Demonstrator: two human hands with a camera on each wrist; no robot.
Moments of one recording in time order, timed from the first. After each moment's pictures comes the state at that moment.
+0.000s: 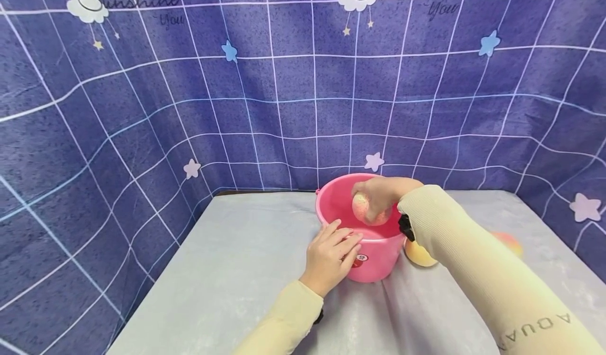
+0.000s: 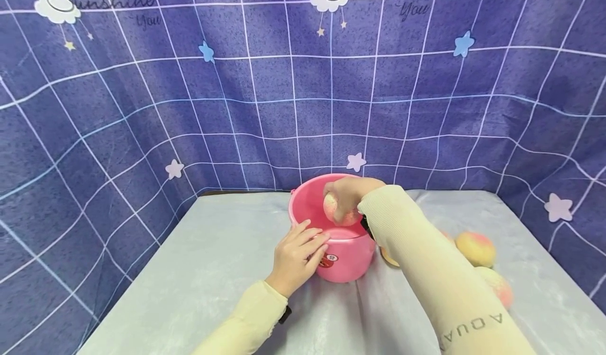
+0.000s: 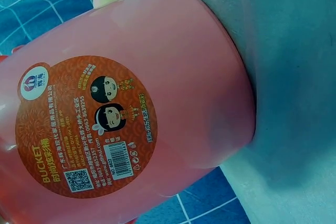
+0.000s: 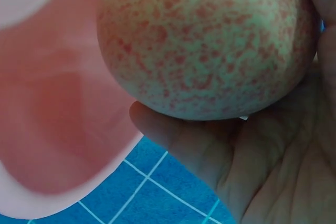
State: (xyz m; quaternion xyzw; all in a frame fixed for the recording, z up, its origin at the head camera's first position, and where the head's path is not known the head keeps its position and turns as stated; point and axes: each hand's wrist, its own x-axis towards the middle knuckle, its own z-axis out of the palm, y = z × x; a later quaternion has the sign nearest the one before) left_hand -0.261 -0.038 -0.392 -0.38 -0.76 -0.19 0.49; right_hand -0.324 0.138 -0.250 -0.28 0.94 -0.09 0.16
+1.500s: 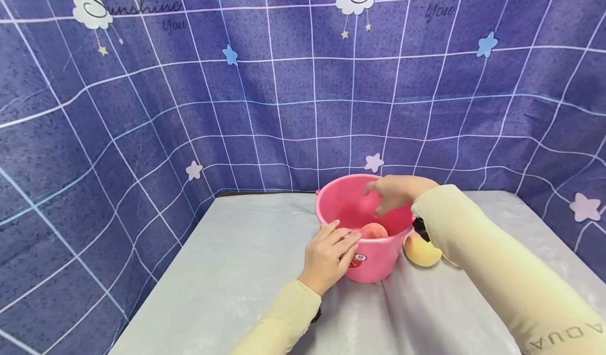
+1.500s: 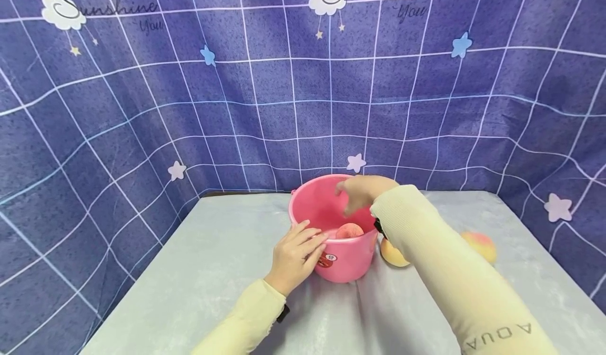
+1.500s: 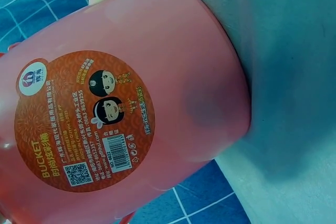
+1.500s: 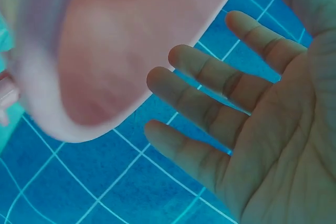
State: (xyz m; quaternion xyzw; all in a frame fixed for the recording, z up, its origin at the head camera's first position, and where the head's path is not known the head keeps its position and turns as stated) left_hand -0.260 -0.039 -0.391 -0.38 -0.77 -0.20 0.48; right_hand -0.313 0.160 -0.243 -0.30 0.95 -0.04 0.11
